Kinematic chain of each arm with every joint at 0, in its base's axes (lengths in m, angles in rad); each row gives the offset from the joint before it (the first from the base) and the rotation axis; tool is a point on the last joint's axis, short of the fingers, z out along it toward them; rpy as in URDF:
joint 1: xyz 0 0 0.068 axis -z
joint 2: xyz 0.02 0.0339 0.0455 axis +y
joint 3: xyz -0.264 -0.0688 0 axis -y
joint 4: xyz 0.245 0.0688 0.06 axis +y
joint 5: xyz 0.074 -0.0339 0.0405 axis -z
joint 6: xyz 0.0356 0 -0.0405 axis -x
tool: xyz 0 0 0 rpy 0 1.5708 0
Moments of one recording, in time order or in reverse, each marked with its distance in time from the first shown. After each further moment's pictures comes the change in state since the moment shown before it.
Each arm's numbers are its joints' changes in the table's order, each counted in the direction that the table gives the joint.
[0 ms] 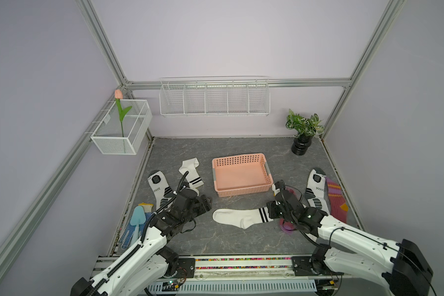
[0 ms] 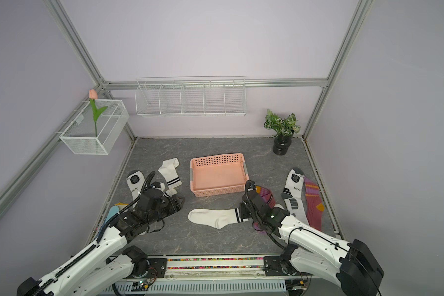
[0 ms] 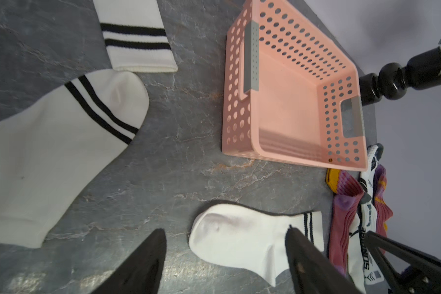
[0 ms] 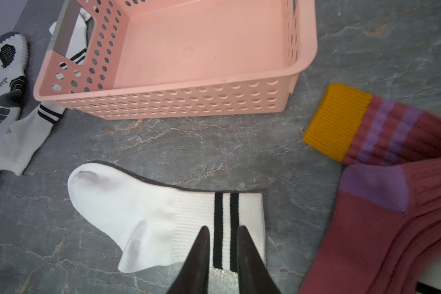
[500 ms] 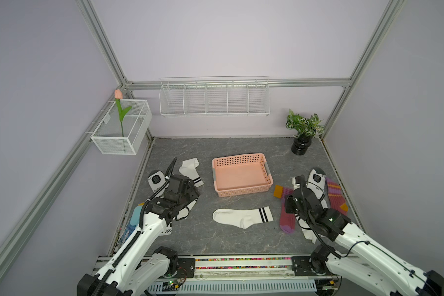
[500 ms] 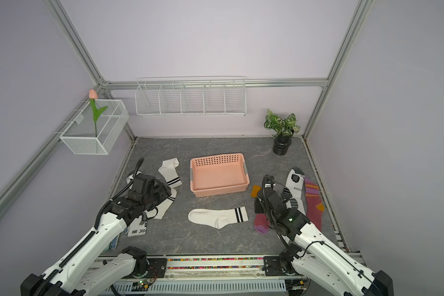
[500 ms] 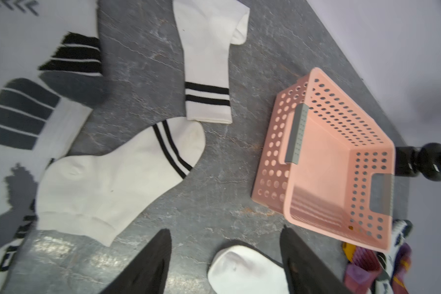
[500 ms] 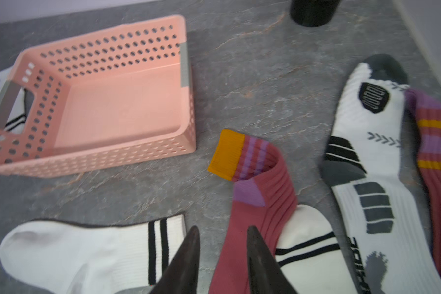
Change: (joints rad) left arm -0.200 0.110 0.144 0.095 0.013 0.033; right arm 0.219 -0.209 0.101 0.266 0.169 0.086
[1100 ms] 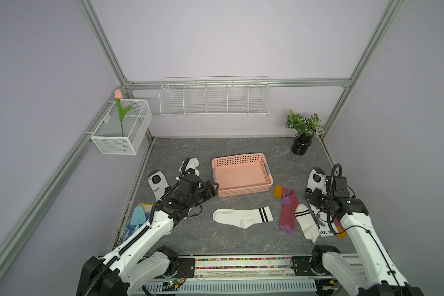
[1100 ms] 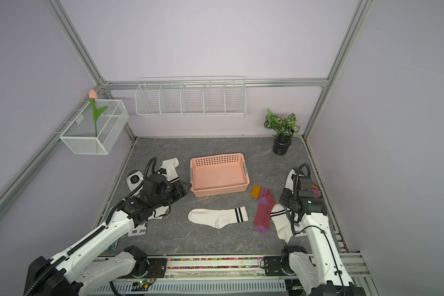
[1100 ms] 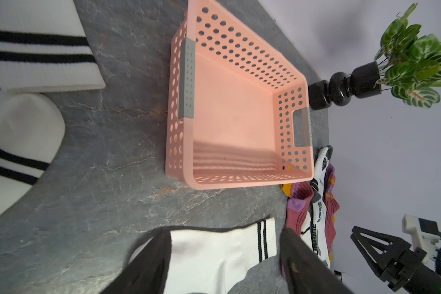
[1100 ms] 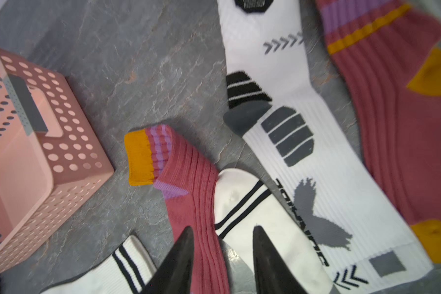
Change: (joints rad) left arm 0.165 0.076 -0.090 -0.310 0.182 -0.020; right arm 0.631 0.170 0.052 0.190 -0.443 -0.021
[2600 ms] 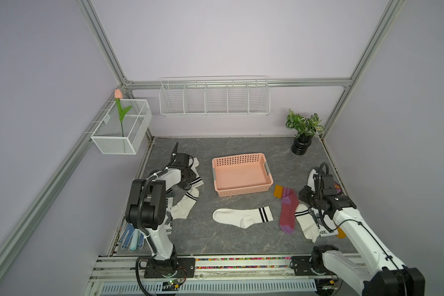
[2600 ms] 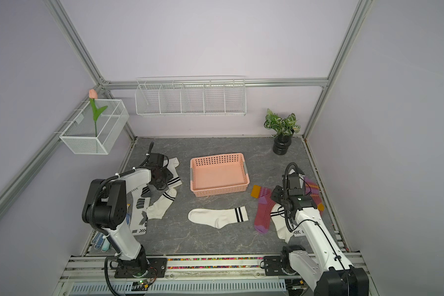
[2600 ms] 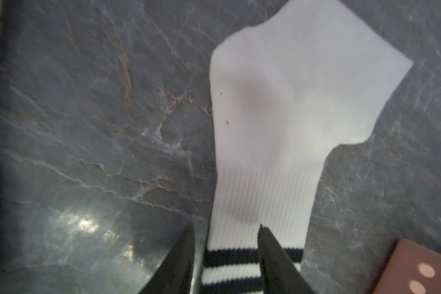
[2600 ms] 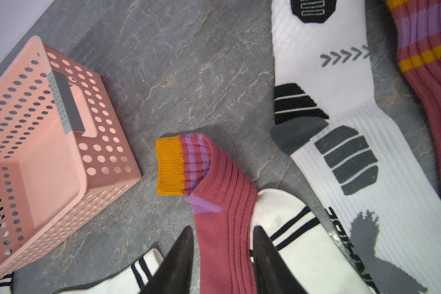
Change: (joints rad) left arm -0.413 0.820 0.456 0.079 -0.190 -0.082; right arm -0.152 0.022 -0.036 -0.196 0.073 -0.064
